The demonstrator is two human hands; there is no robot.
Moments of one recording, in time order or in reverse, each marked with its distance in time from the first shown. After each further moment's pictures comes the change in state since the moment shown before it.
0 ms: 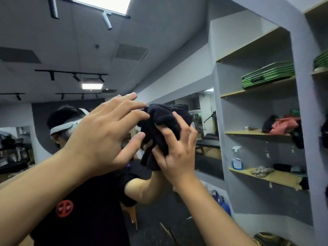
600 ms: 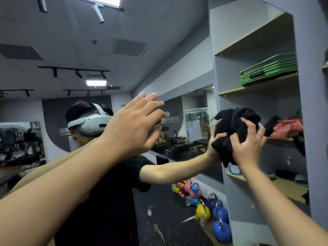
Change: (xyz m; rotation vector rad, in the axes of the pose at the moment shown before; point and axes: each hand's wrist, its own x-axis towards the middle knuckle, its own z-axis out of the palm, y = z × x) left_hand 0.155 0.082 0.181 0.129 -0.069 0.019; right_hand 0.017 0.375 -0.106 -0.092 0.051 0.565
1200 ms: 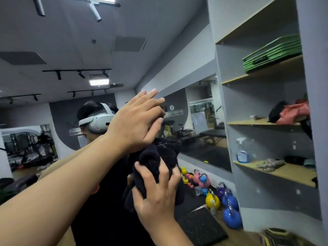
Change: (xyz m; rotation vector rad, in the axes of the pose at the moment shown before) left_hand -0.003 -0.002 -0.002 -0.110 0.035 -0.001; right_hand -0.233 -0.174 0.040 0.138 -0.094 -0.448
